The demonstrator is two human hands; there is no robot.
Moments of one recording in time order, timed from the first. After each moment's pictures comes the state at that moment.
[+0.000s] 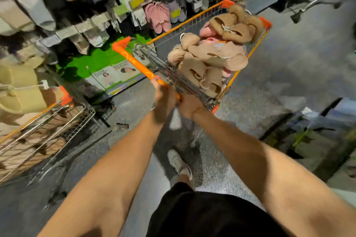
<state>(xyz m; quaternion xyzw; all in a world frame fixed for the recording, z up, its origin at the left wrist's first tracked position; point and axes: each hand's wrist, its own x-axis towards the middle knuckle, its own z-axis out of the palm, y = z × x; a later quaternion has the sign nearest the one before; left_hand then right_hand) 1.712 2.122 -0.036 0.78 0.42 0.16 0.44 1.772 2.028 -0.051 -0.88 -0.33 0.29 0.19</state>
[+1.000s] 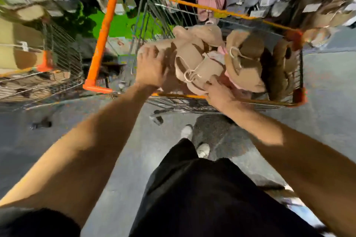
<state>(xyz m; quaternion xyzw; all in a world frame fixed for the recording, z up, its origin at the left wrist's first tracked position) 1.972 2.262 -0.045 0.87 0.49 0.00 0.02 2.189 2.125 -0.083 -0.71 -0.67 0.19 -0.10</state>
